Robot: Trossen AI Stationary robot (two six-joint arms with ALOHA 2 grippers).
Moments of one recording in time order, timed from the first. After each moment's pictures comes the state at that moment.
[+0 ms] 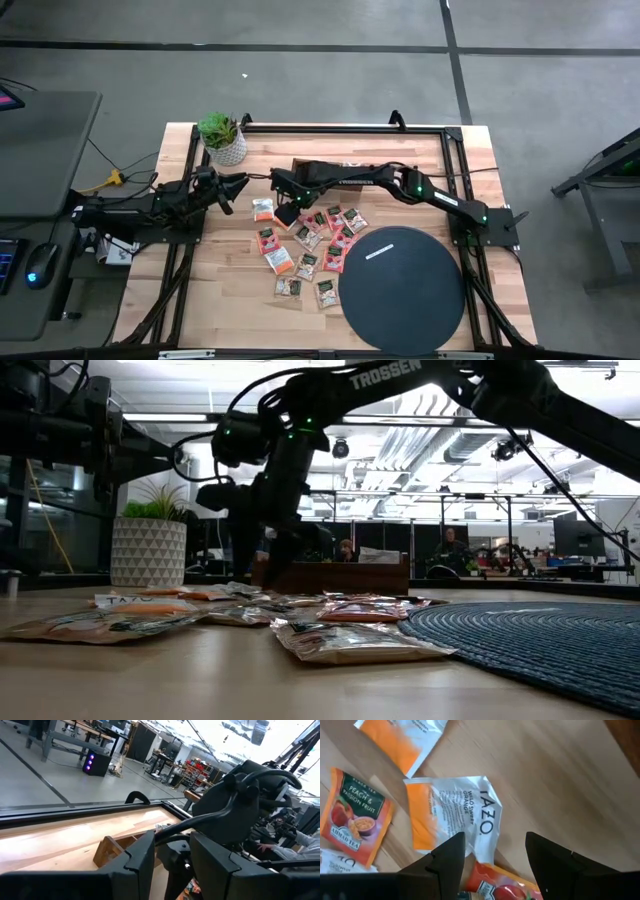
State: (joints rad) left arm 0.01 0.01 0.03 0.05 -0.51 -0.44; right arm -0.13 2.55 2.31 -1.02 -0.12 0.64
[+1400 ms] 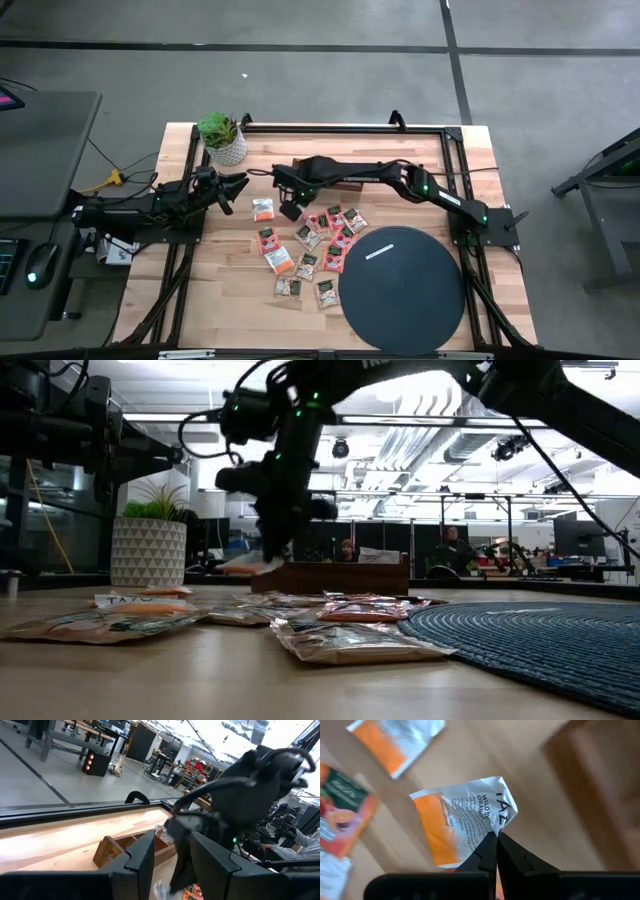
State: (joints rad) left arm 0.01 0.01 0.03 0.05 -0.50 -0.44; right arm -0.13 2.47 2.31 -1.12 0.06 0.51
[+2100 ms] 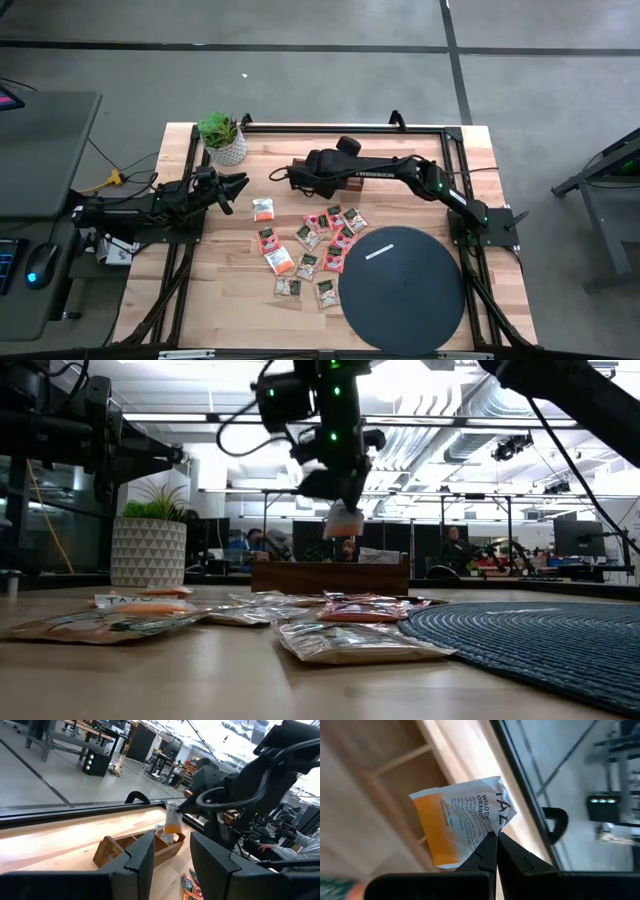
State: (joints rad) left arm 0.01 0.01 0.03 0.05 -0.50 -0.44; right arm -0.12 2.34 2.24 -1.57 0.74 0.50
